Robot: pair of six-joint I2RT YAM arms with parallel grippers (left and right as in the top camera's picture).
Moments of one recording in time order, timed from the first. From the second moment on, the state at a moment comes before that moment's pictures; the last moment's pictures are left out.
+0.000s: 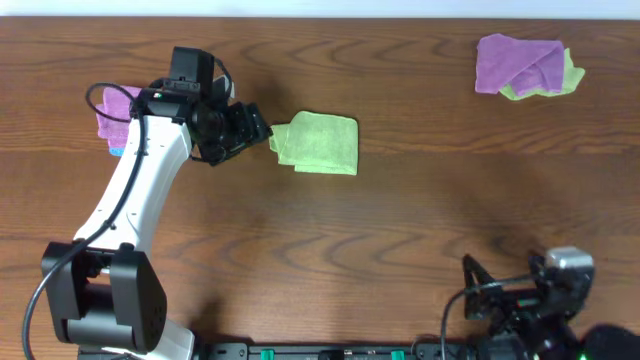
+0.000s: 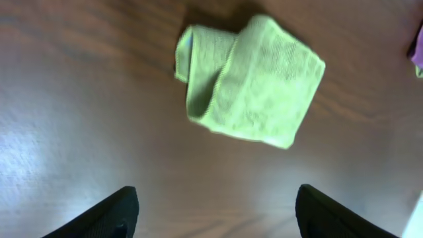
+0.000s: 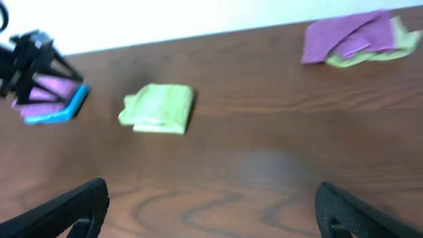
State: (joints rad) left arm -0.12 1.71 1.40 -0.92 0.42 -0.51; right arm 0.09 0.23 0.89 -1.08 -0.12 0.24
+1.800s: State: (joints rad) left arm -0.45 1.78 0.84 0.16 0.19 -1.38; right arm 0.09 0.21 0.89 -1.10 -0.05 0.27
